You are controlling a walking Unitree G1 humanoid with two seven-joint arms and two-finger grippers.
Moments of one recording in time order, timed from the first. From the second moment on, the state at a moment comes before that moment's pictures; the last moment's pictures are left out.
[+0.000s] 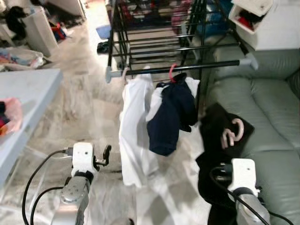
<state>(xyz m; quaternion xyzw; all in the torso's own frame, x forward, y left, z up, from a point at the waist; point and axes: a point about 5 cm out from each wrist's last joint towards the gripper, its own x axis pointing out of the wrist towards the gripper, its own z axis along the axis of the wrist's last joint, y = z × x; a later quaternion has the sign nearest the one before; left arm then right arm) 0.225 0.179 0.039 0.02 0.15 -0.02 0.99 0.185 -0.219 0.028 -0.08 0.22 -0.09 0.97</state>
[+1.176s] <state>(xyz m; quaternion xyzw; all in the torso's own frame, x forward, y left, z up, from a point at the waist) 0.226 0.173 0.040 0.06 0.14 -0.05 0.99 0.199 -0.218 0.031 -0.09 0.21 -0.09 0.97</state>
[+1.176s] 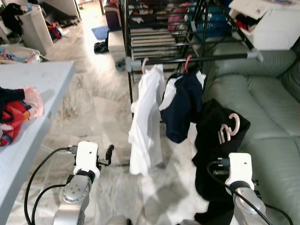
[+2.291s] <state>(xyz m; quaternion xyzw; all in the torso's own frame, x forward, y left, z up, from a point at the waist) 0.226 0.176 0.039 0.02 0.14 -0.02 0.99 0.201 -0.222 0.035 -0.08 0.18 -0.09 0.98</state>
